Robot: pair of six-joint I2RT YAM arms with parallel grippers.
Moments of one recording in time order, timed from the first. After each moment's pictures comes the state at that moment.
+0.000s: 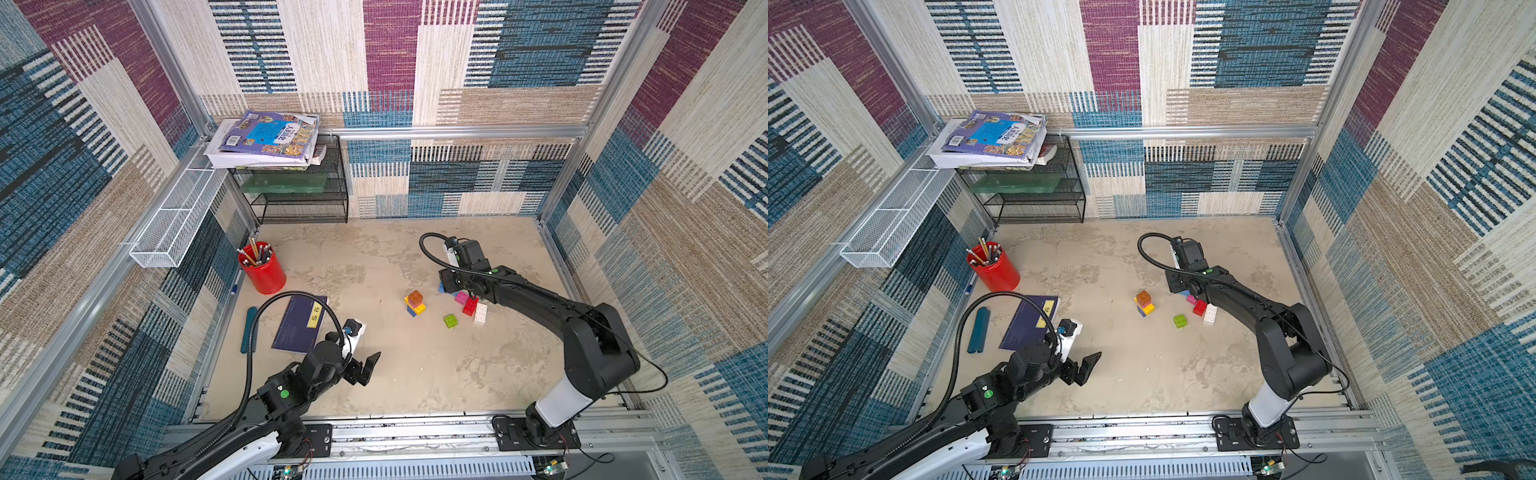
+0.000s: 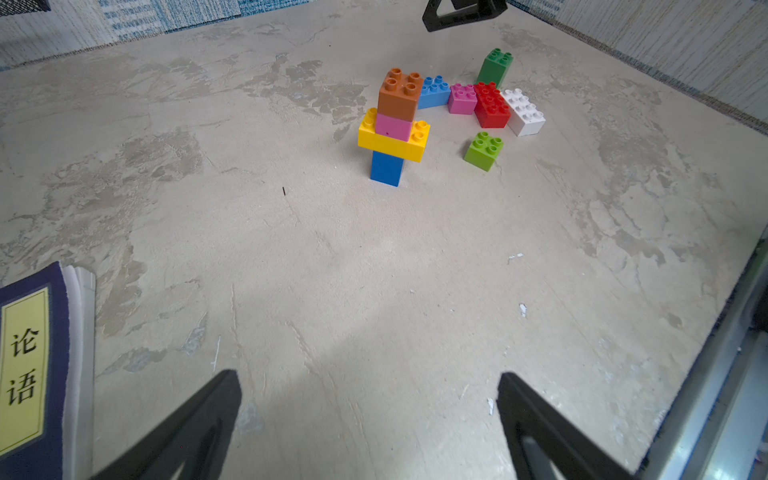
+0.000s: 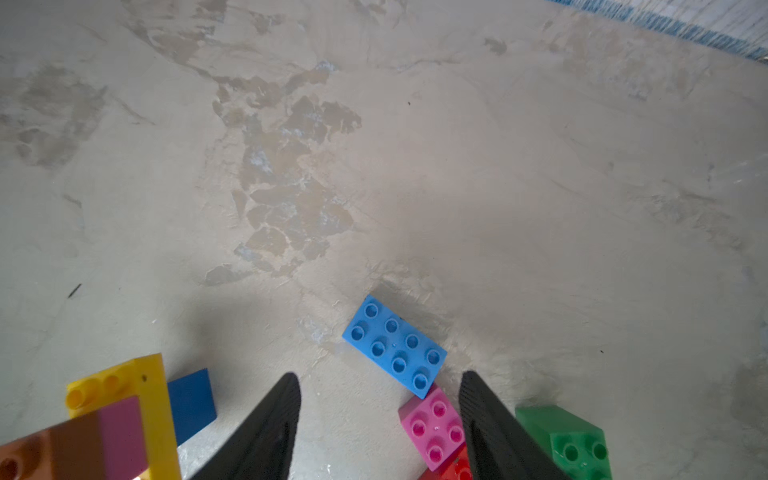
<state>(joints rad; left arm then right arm) -0.87 0.60 0.32 -0.24 -0.18 -0.18 0.43 1.67 1.15 -0.35 0.13 0.07</state>
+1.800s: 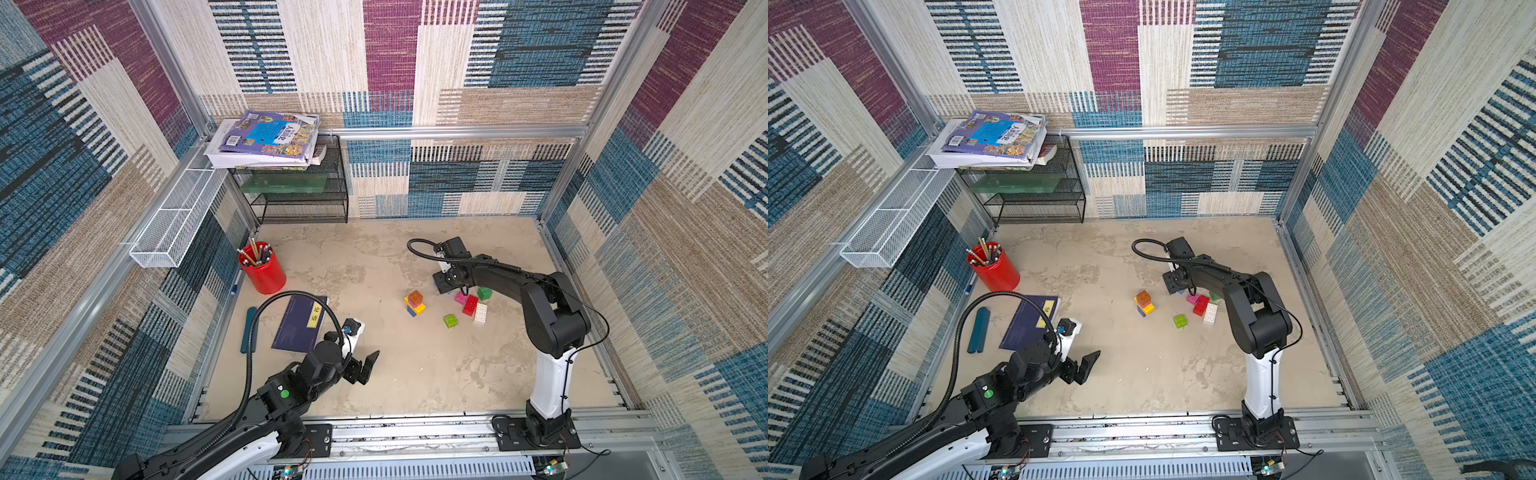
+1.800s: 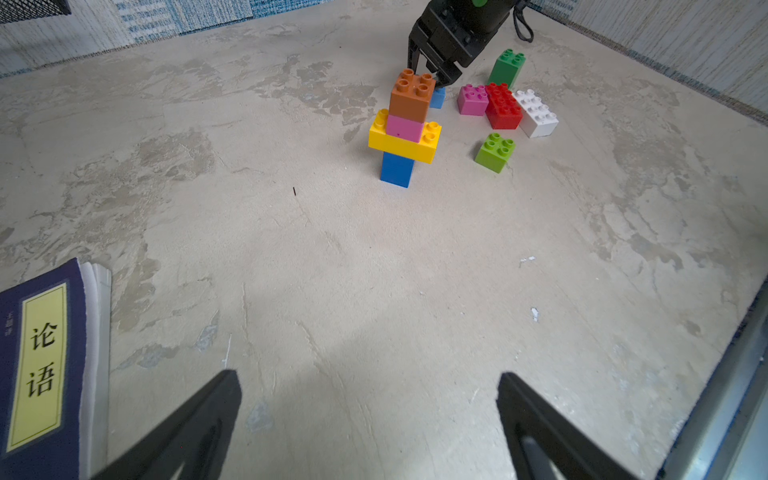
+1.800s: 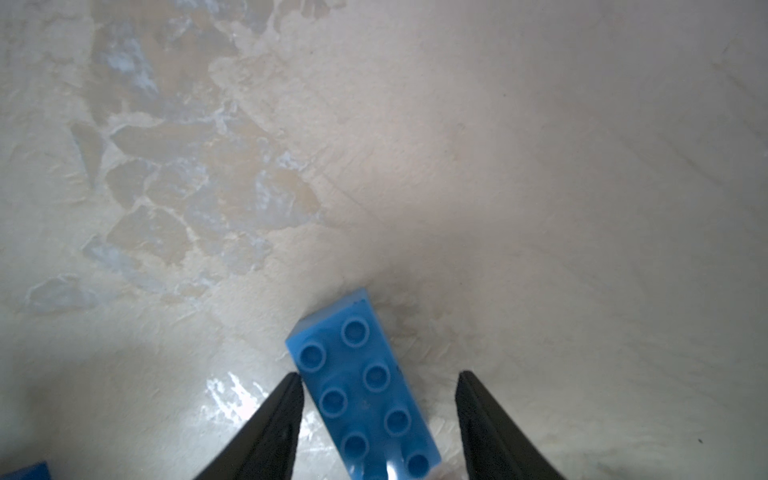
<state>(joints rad) -0.87 0.60 0.32 -0.24 -0.21 -0.18 0.40 1.98 1.35 -0.45 0.10 -0.02</state>
